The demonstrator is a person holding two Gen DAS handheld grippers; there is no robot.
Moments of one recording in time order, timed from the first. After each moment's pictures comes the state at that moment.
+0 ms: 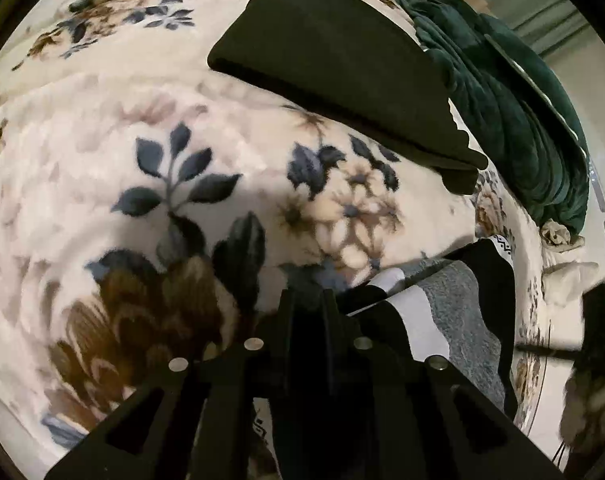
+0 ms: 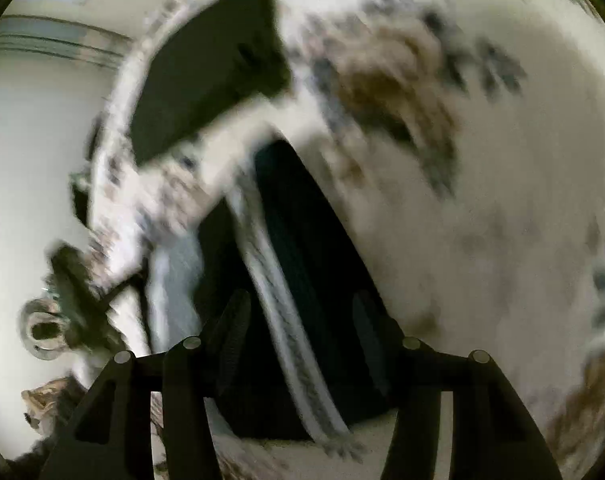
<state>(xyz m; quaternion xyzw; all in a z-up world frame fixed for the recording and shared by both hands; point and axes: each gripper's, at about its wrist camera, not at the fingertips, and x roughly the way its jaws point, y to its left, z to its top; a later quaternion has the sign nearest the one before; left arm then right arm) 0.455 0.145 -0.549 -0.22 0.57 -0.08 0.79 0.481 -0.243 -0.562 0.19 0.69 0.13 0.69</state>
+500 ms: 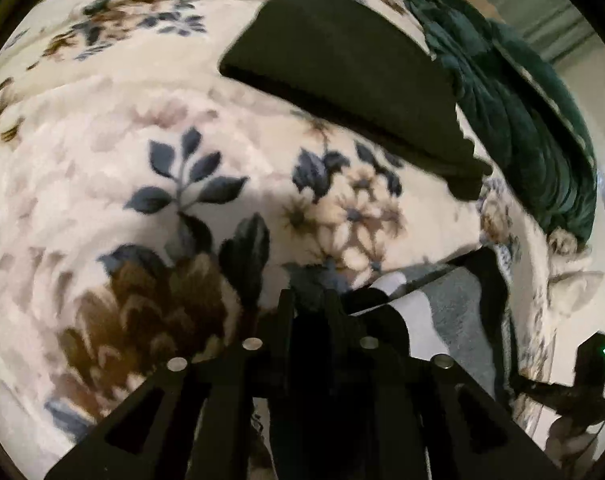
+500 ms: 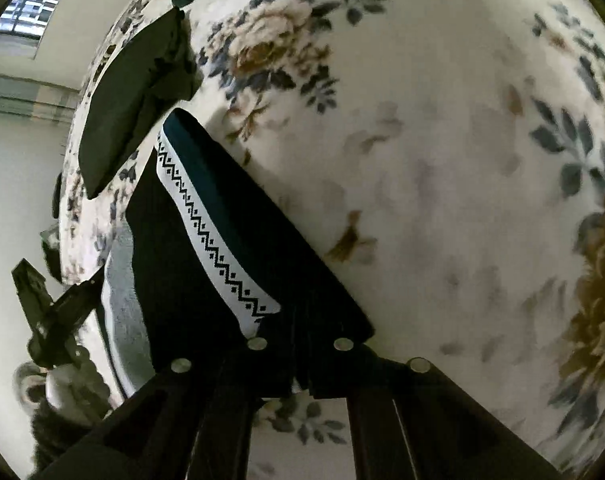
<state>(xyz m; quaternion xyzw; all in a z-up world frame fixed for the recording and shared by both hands) 0.447 0.147 -0.536 -0.23 0.57 -0.05 0.79 0.419 -0.280 -0.575 0.26 0.65 0.03 0.71</state>
